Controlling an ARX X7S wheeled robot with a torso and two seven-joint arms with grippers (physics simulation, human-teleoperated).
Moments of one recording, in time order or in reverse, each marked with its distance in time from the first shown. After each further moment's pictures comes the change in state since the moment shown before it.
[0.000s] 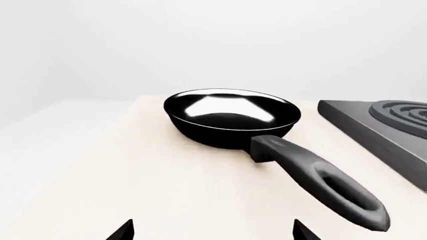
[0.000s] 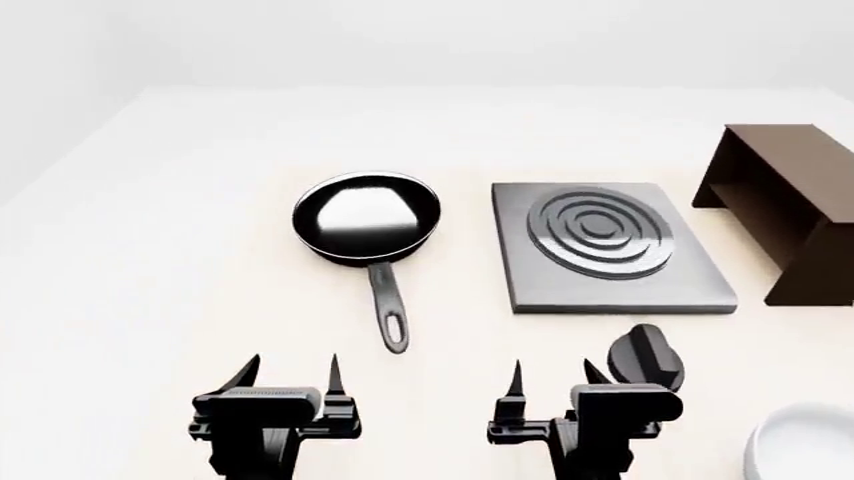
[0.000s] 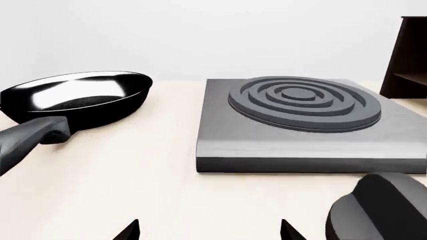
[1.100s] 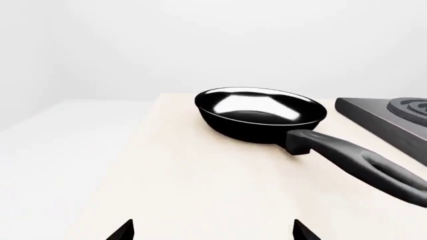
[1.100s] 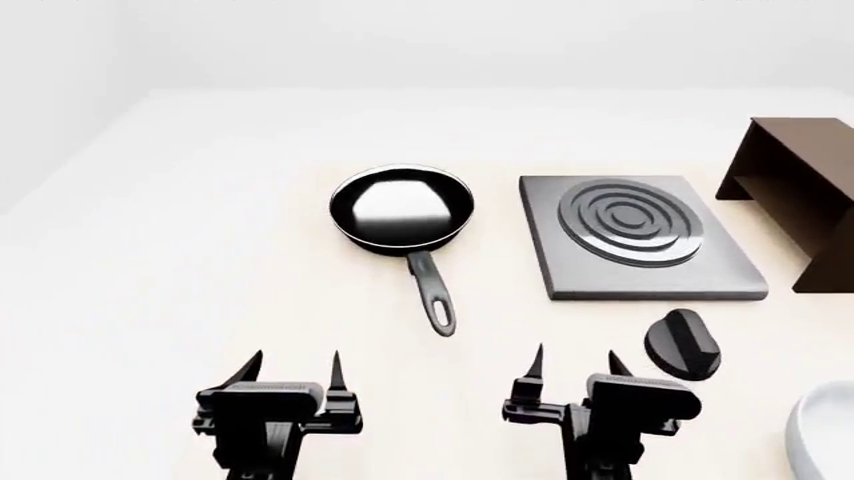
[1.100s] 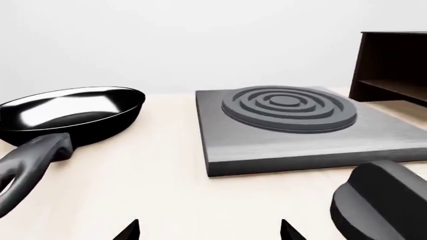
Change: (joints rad) left arm -0.032 -0.018 0.032 -0.039 -0.023 0.016 -0.017; right arm 0.045 -0.010 0.010 0.073 -0.004 -0.075 0.111
